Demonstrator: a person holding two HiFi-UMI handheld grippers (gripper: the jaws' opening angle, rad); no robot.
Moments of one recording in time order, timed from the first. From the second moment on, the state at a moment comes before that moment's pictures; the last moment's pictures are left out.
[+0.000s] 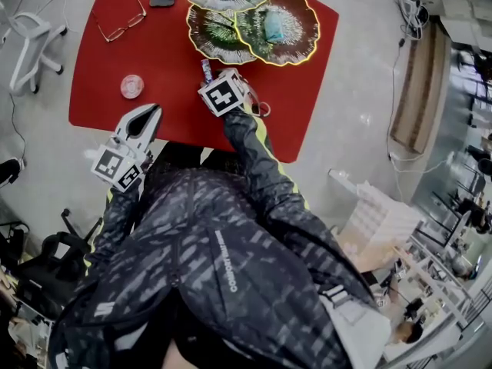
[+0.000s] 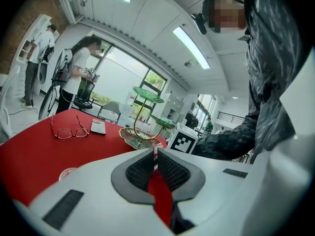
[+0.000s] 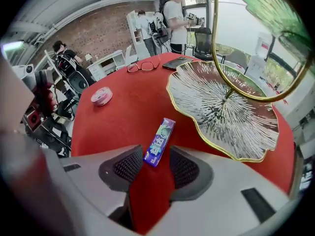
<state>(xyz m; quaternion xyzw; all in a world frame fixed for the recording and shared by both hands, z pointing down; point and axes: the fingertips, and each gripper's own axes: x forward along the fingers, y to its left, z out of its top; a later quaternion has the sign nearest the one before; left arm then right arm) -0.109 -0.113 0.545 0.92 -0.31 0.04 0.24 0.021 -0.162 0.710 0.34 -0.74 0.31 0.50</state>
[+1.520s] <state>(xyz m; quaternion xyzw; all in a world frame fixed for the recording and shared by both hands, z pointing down) -0.088 -0.113 0.522 0.93 -0.29 0.01 0.21 0.012 -0.142 0.648 0.34 -0.78 0.30 0.42</state>
